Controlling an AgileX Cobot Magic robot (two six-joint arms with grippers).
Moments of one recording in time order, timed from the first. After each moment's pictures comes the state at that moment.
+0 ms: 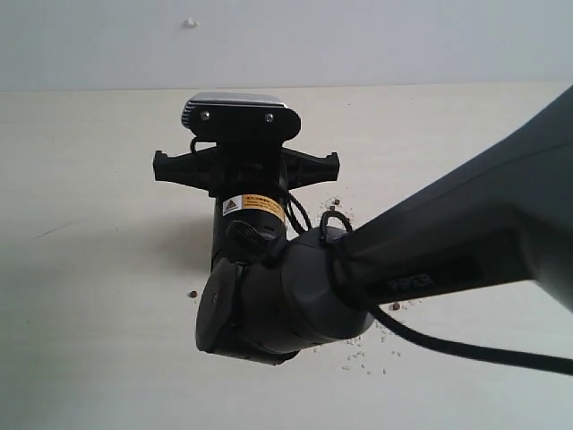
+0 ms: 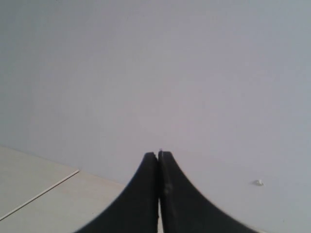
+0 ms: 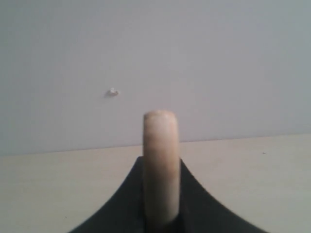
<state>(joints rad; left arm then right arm) 0.25 0.01 0.00 0.13 -0.15 -0.40 1.11 2.12 -1.09 1.15 -1.24 -0.46</state>
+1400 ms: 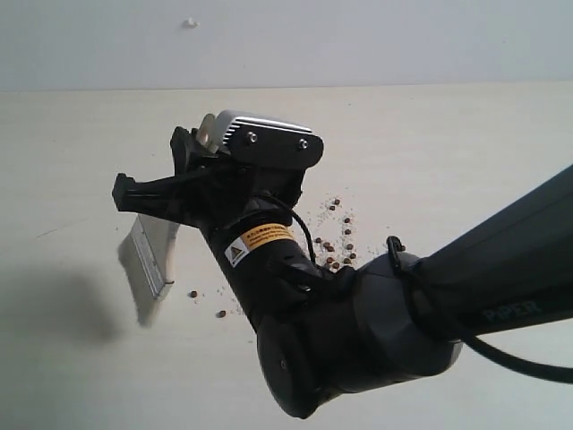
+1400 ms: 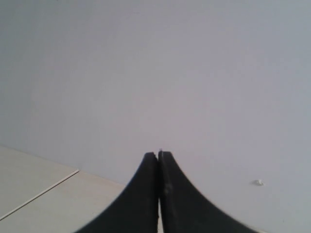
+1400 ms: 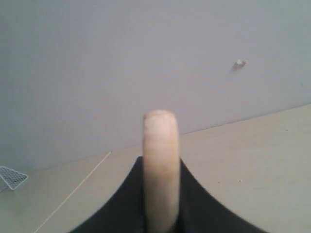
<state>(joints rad) 0.25 0.01 0.00 0.13 -0.15 -0.40 1.12 2.02 -0.87 0.66 -1.20 0.20</state>
